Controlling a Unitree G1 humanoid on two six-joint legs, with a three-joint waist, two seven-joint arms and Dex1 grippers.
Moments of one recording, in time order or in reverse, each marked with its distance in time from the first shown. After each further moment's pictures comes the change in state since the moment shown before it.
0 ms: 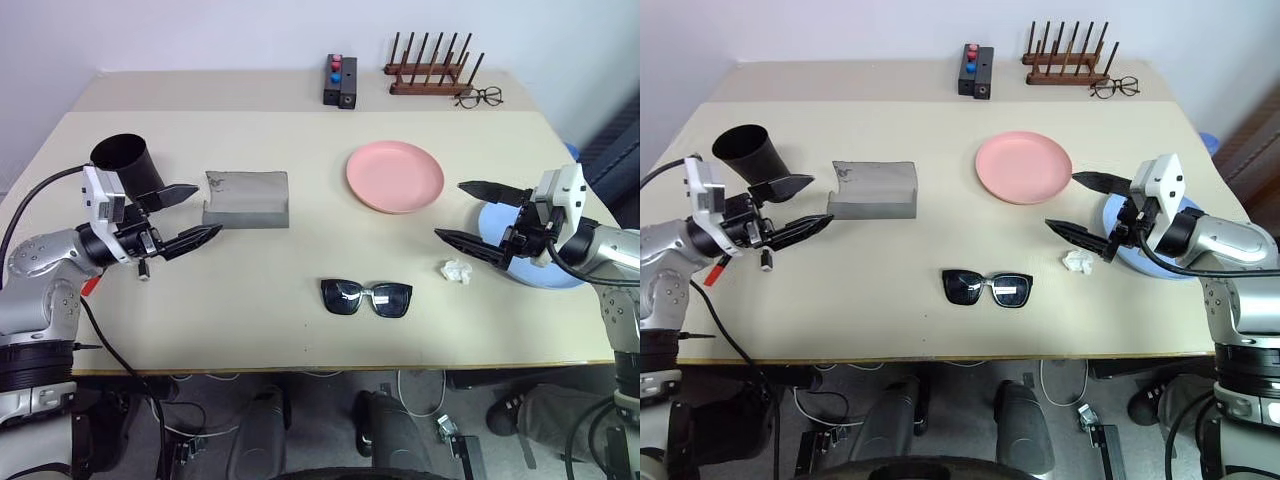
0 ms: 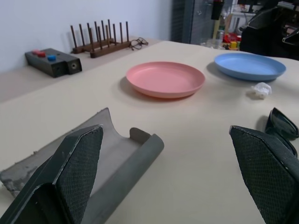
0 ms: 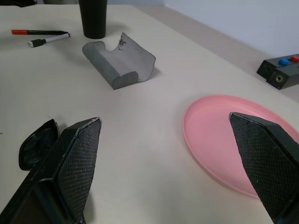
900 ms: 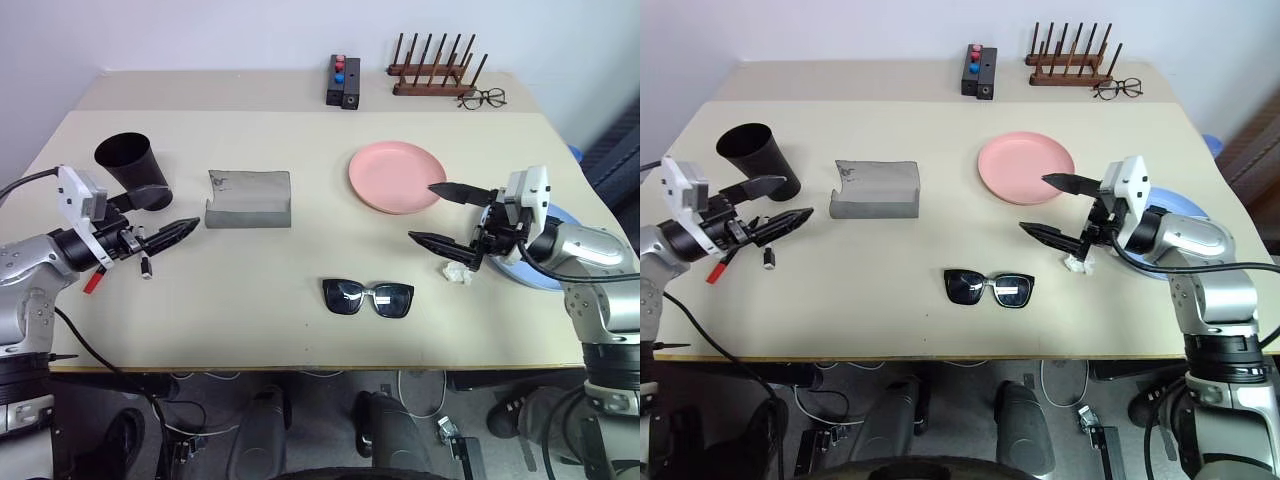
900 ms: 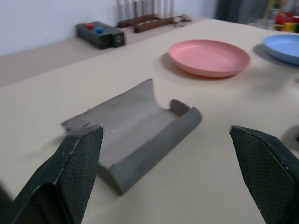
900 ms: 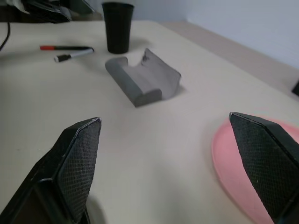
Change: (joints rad) left arm 0.084 0.084 0.087 -0.078 0.029 0.127 0.205; right arm -0.073 0.092 0.117 0.023 -0.006 -0.034 0.021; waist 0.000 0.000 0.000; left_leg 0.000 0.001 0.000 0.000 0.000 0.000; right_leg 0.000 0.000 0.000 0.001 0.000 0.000
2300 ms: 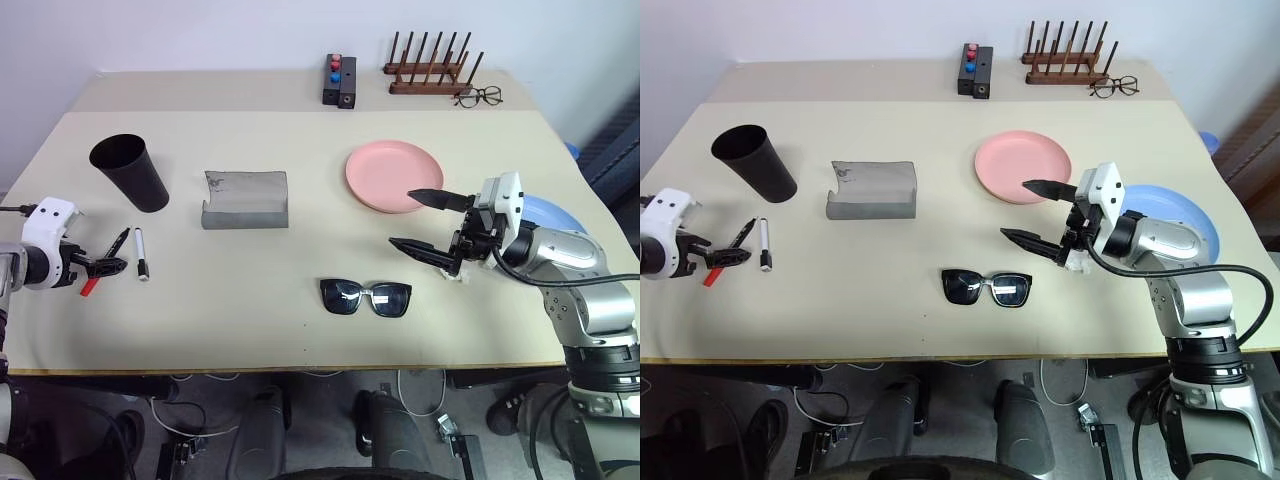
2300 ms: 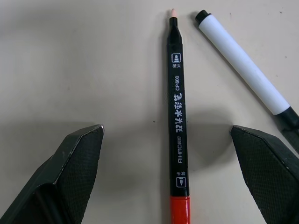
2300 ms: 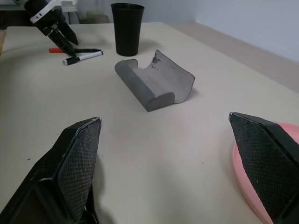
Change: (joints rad) left arm -0.274 0.232 -0.340 0.548 0.377 0.342 0.061; right arm 0.011 0.028 0.036 -0.055 -0.015 0.033 -0.055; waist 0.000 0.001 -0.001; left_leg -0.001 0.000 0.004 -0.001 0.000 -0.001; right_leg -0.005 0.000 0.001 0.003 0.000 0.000
